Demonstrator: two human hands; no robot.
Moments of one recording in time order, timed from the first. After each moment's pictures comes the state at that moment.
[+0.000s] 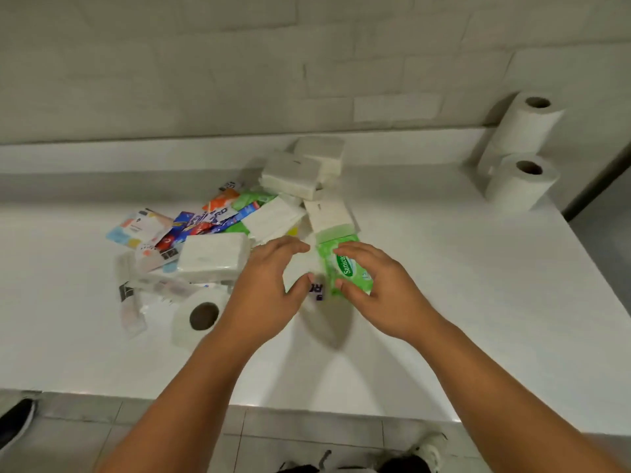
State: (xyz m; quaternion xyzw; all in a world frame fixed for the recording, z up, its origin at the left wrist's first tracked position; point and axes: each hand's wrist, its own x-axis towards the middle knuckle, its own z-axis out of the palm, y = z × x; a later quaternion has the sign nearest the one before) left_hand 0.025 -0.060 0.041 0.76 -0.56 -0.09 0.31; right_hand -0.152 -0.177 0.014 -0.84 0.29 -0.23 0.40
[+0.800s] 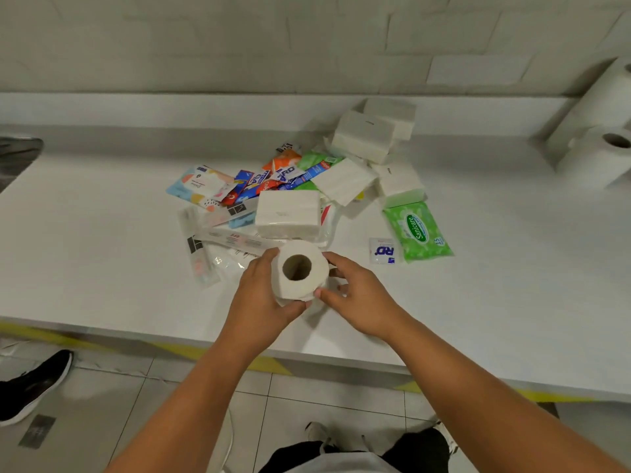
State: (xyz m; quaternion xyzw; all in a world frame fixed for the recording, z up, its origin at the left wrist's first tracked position) left_hand 0.121 0.082 -0.027 0.82 -0.42 -0.18 0.35; right_hand -0.027 -0.047 -0.033 -0.79 0.29 -0.14 0.52
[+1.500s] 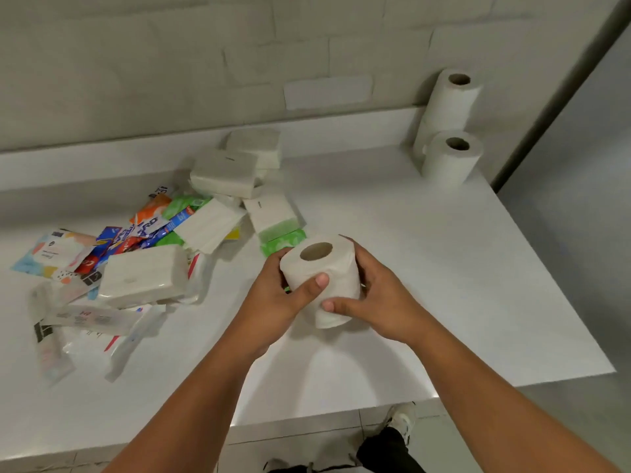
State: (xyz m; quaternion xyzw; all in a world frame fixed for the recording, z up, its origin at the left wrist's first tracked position) left_hand -0.031 -0.098 0.012 0.62 -0.38 -0.47 0.50; right_hand -0.205 -0.177 0.011 -0.66 0.31 -0.24 0.64
